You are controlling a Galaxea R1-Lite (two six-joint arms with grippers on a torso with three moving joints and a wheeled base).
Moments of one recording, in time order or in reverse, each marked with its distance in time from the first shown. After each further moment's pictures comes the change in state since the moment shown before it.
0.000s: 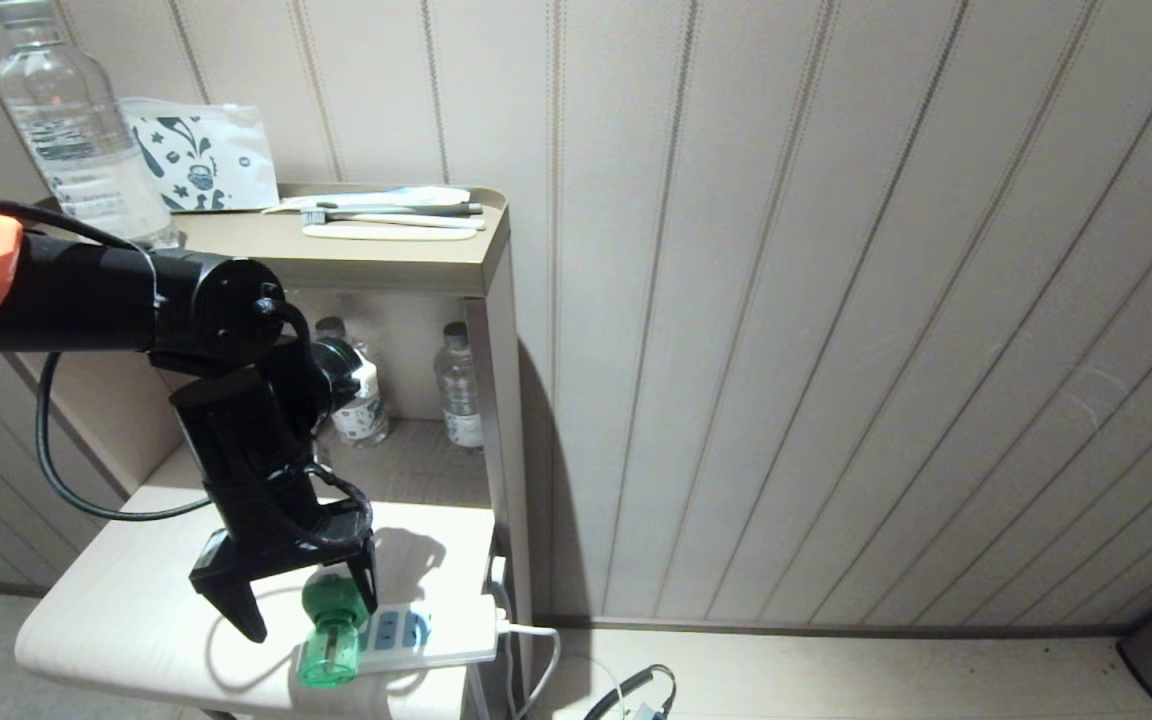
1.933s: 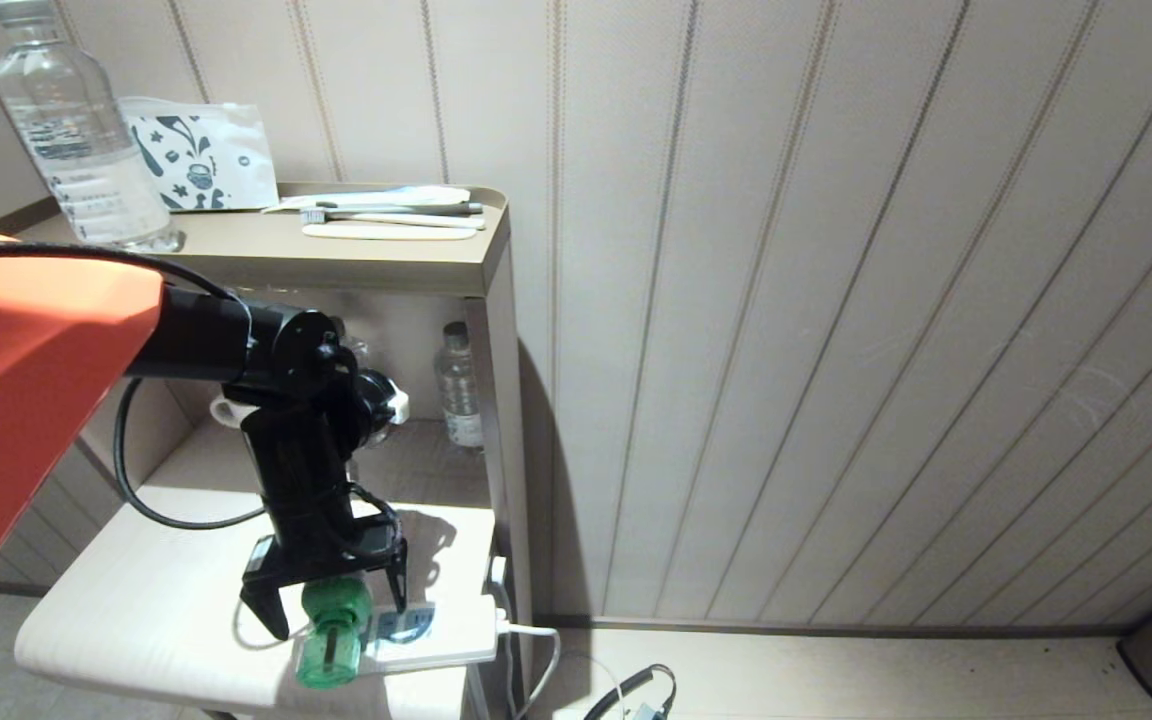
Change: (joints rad) left arm -0.011 0.130 -0.006 -0.103 0.045 0.003; right arm 0.000 0.000 0.000 0.000 0.000 0.000
